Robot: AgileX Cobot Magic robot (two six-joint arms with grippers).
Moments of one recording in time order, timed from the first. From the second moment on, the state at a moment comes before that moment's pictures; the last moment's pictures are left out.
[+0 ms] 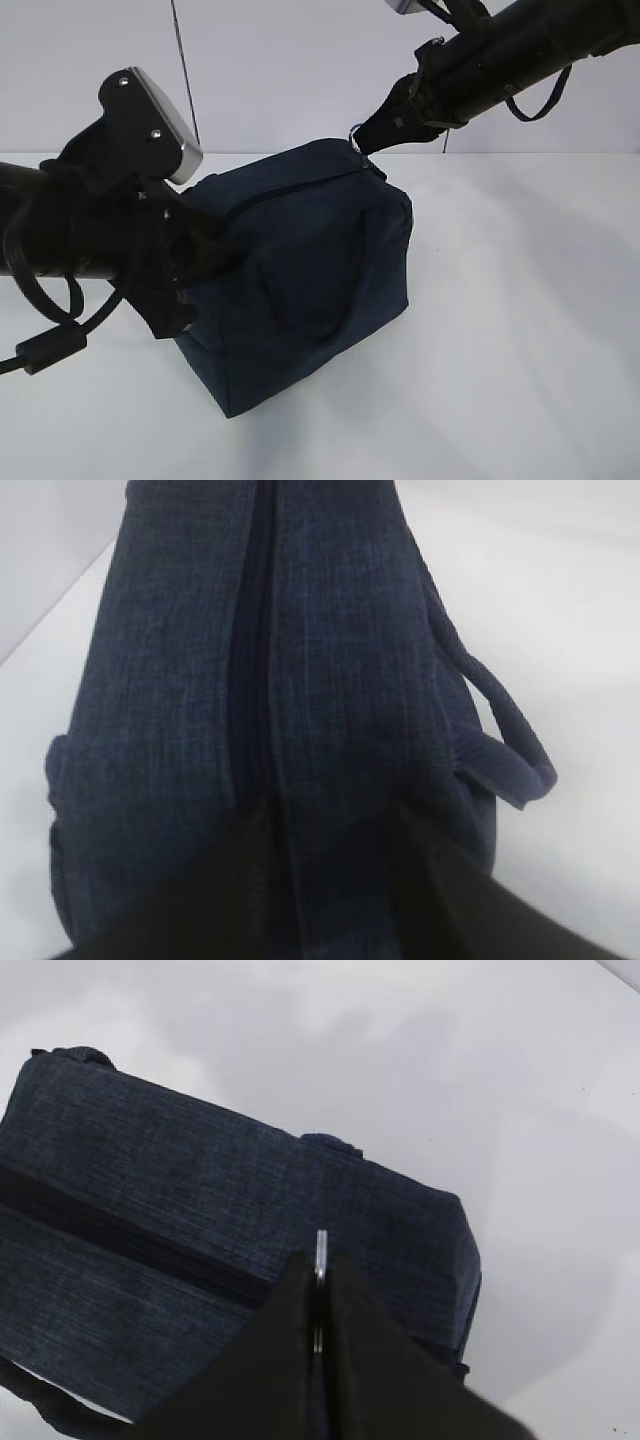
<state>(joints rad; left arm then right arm) -0.65 1.39 -0.73 -0.92 0.14 1.31 0.19 1.86 -1.52 0.85 0.94 -1.13</state>
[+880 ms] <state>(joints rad) -0.70 1.40 -0.78 -0.69 0.30 1.00 0.19 1.86 -1.52 0.88 0.95 -1.12</state>
